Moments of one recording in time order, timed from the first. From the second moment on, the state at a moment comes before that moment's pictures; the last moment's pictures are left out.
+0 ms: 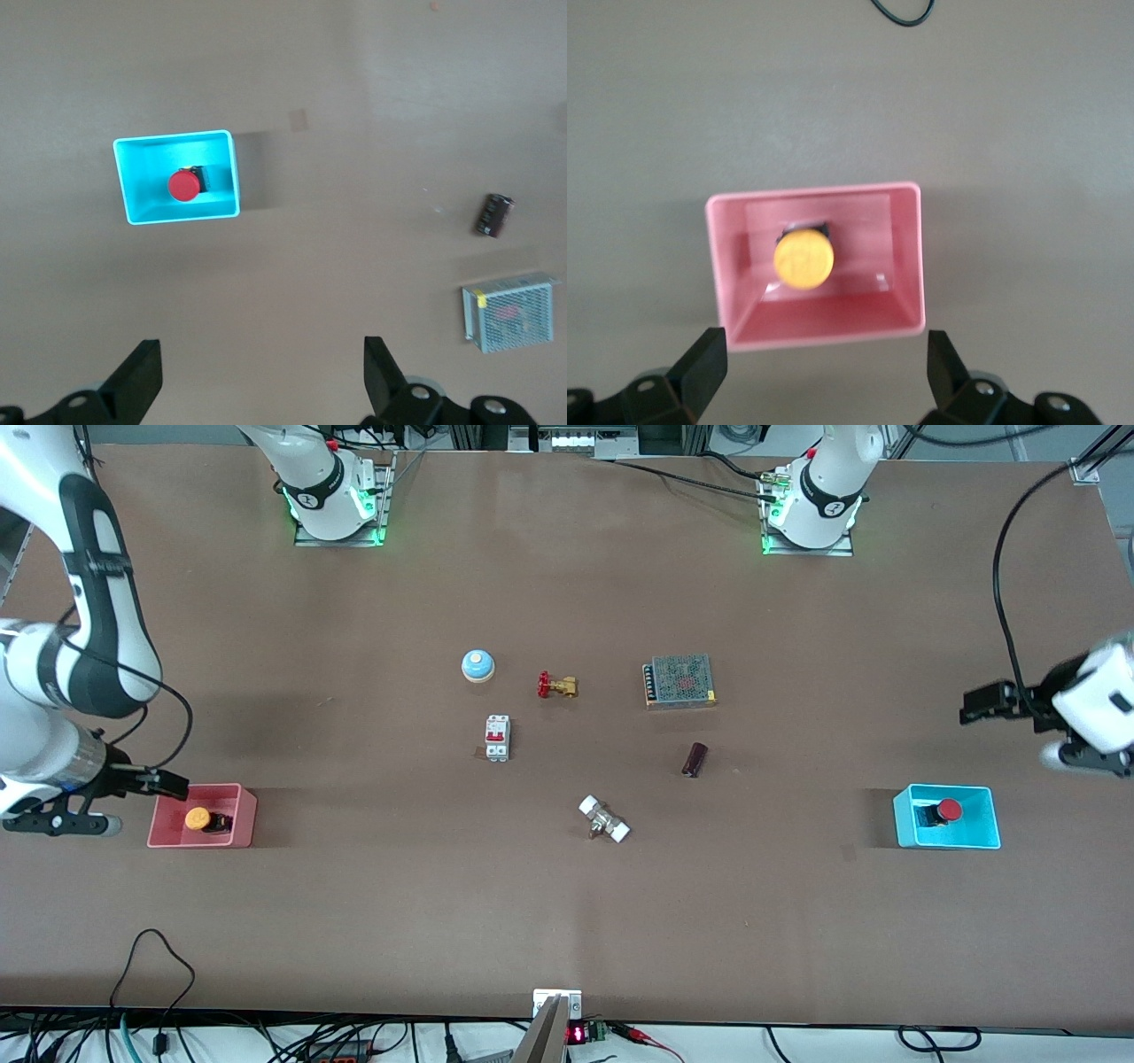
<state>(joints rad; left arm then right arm) 0.11 0.31 -0.05 -1.41 0.02 1.59 0.14 -0.15 0.51 -0.01 -1.66 -0.10 2.23 -0.06</state>
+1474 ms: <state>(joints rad) 0.22 0.60 -0.02 -1.76 0.06 2.42 0.26 -0.17 0.66 0.03 -1.66 -0.10 2.41 -0.06</state>
